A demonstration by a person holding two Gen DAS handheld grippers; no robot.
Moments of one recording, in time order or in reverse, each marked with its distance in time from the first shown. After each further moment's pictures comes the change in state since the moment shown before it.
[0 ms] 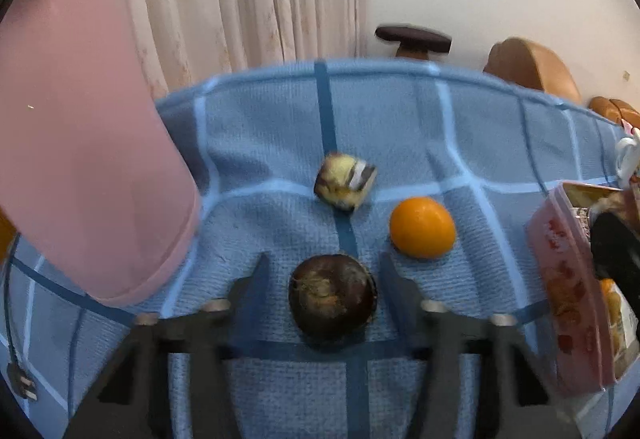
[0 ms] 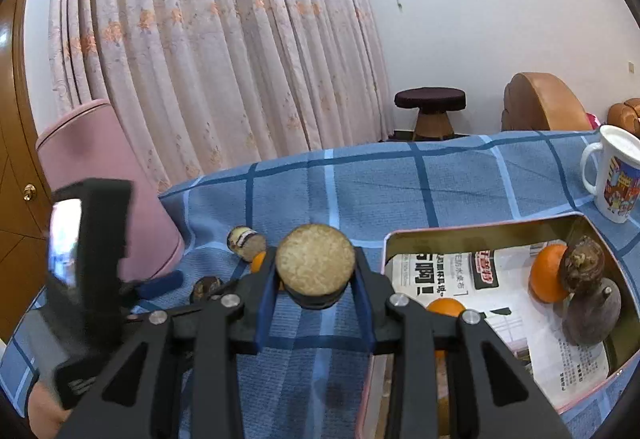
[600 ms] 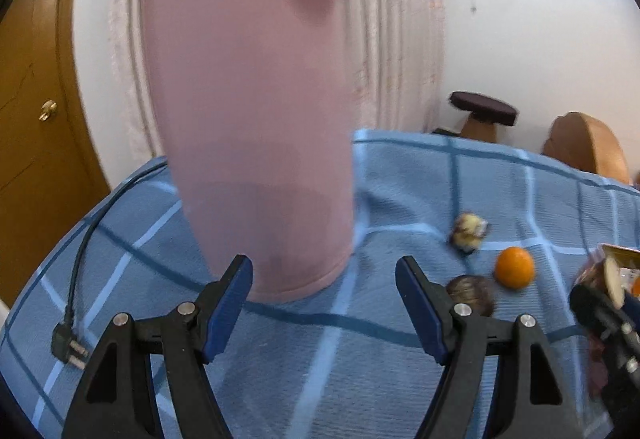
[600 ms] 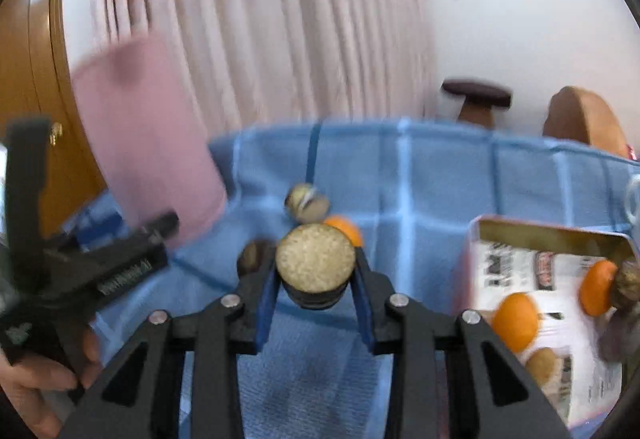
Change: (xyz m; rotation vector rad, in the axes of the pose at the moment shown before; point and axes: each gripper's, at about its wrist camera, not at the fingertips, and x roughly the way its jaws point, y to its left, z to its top) left arm -0.070 0.068 -0.028 -0.157 -0.264 0.193; right arm 0.007 0.035 -0.014 -0.126 0.035 0.086
